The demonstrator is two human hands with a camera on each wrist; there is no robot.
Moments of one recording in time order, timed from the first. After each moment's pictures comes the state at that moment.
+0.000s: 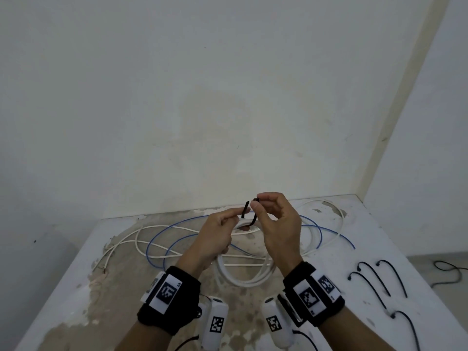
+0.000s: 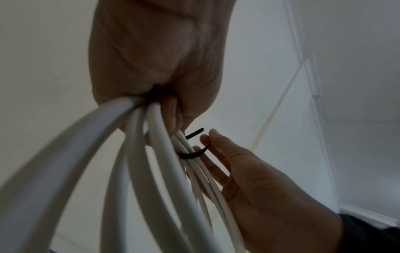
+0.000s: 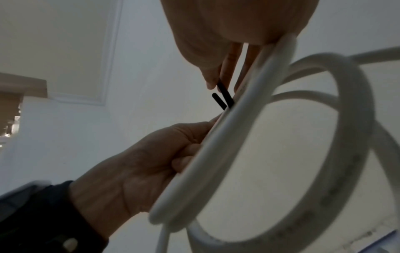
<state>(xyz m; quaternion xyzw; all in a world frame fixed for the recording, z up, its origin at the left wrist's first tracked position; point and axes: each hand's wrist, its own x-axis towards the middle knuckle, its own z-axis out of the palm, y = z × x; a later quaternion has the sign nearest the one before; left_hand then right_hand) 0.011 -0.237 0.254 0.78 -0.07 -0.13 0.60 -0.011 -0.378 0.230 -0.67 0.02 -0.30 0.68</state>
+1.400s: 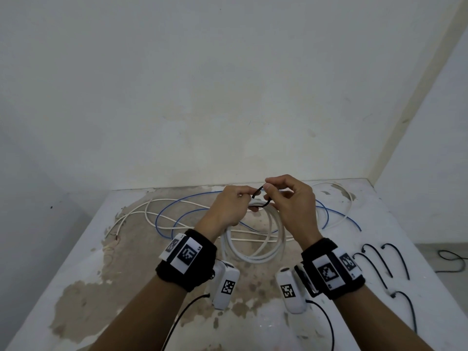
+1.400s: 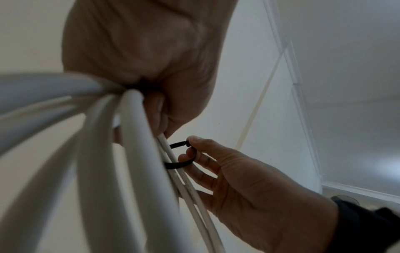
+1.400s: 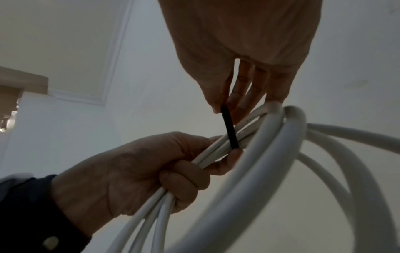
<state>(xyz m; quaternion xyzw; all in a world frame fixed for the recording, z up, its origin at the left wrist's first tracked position) 0.015 -0.248 0.251 0.84 -0.03 -0.13 0.52 -0.006 -0.398 0.220 -0.74 0.03 -0.22 0.64</state>
